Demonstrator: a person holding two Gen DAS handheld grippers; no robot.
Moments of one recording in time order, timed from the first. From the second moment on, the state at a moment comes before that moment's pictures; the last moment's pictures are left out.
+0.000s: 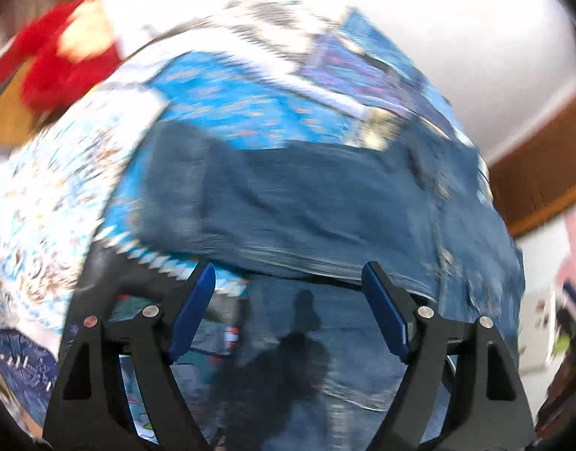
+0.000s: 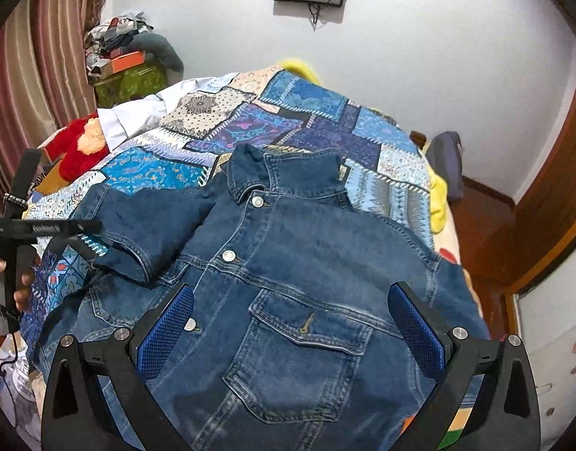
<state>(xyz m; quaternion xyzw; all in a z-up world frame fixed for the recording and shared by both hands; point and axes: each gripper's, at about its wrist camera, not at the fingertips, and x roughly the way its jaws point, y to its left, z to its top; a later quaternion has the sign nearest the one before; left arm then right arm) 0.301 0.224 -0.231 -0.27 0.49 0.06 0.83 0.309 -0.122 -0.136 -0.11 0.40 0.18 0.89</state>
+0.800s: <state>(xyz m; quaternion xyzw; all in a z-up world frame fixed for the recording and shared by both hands) 0.380 0.189 -0.148 -0.13 0.38 0.14 0.91 0.334 -0.165 -0.149 -0.09 0.42 0.15 0.89</state>
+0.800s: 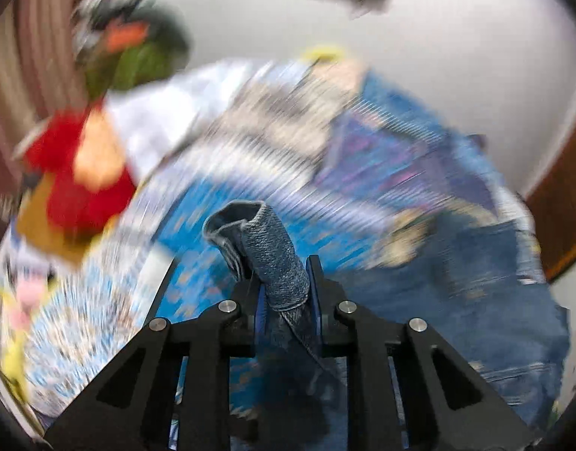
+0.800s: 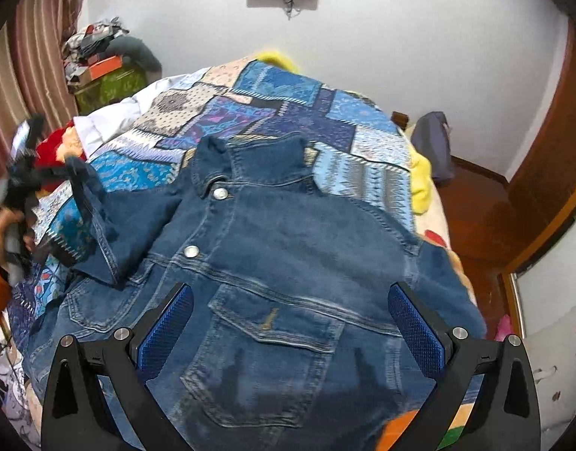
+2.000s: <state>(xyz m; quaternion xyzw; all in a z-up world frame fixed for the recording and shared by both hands) 0.377 -0.027 -0.141 0.02 0.45 -0.12 0.88 0.347 -0.270 -0.172 0.03 0.47 0.12 0.88</state>
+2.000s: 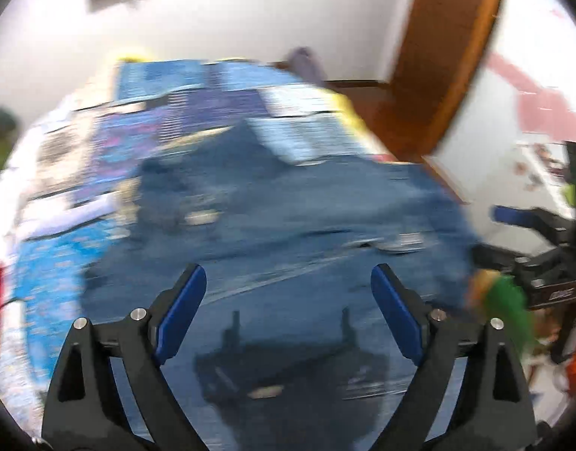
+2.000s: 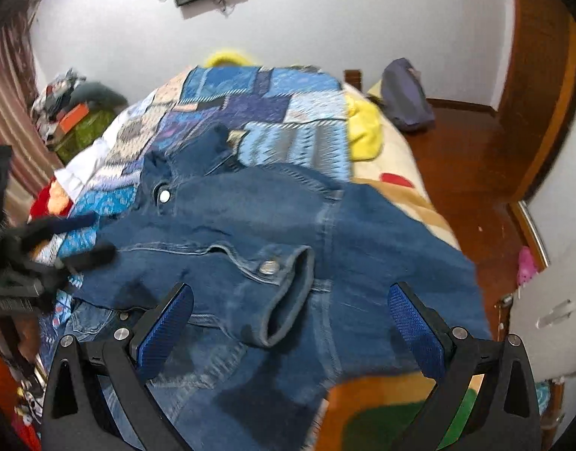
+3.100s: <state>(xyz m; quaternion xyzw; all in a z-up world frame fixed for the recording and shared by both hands) 0.353 0.025 -0.191 0.06 0.45 -0.02 0.89 0.341 -0.317 -0.187 0.01 0.49 0.04 0.87</state>
